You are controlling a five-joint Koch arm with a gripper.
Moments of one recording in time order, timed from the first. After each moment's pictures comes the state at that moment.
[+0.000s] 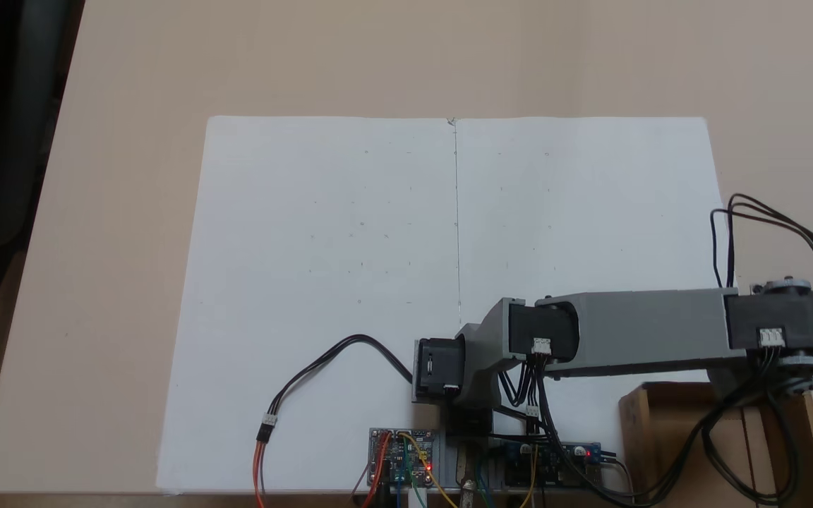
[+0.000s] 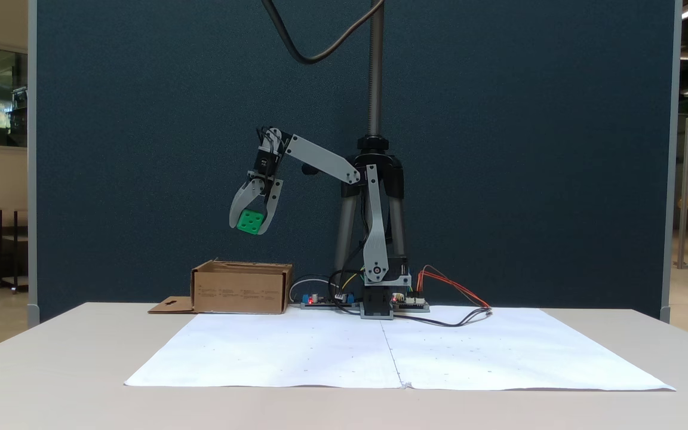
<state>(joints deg) 93.7 81.2 28.7 94.1 -21.7</state>
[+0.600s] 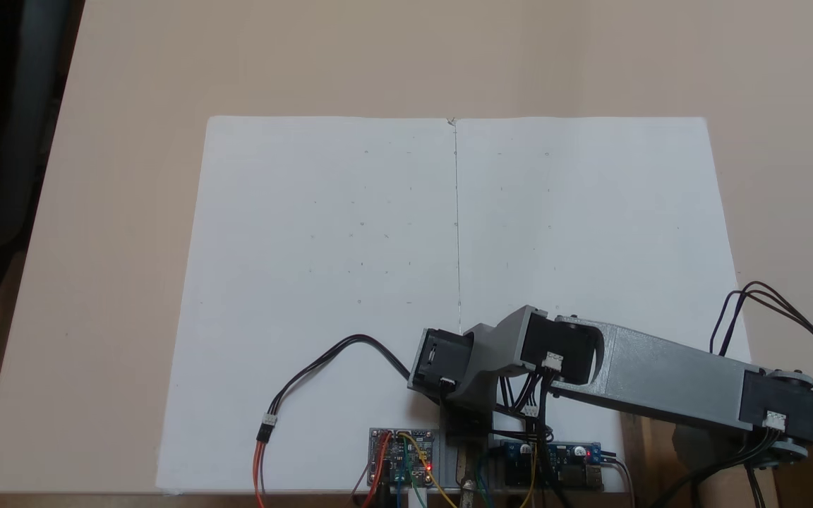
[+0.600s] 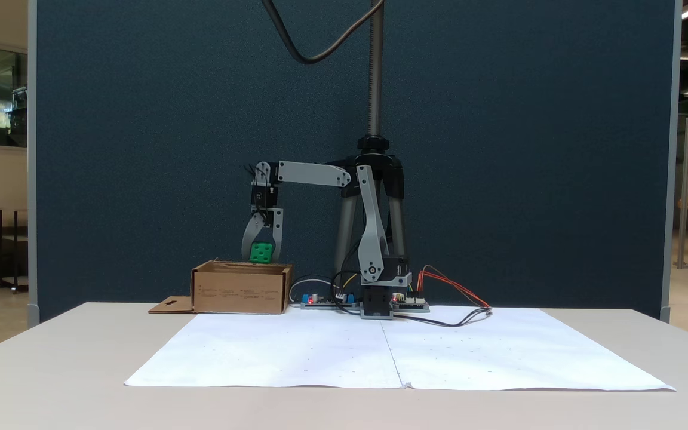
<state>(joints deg) 105.7 78.4 44.9 87.7 -26.5</state>
